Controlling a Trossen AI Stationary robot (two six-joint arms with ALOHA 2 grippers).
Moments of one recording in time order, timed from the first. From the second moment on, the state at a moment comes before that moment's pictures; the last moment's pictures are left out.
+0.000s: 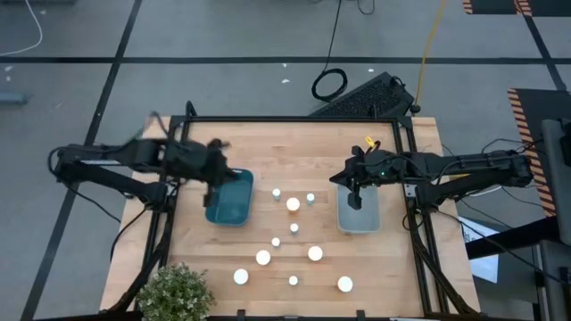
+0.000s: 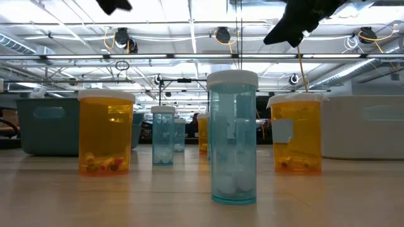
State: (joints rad) left arm -0.05 1.04 1.11 -0.76 -0.10 0.01; right arm 0.00 1.03 0.81 -0.36 0.11 0.13
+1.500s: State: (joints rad) left arm -0.03 1.07 0.93 -0.49 -0.13 0.09; right arm -0.03 1.70 1.06 -0.44 0.05 0.10
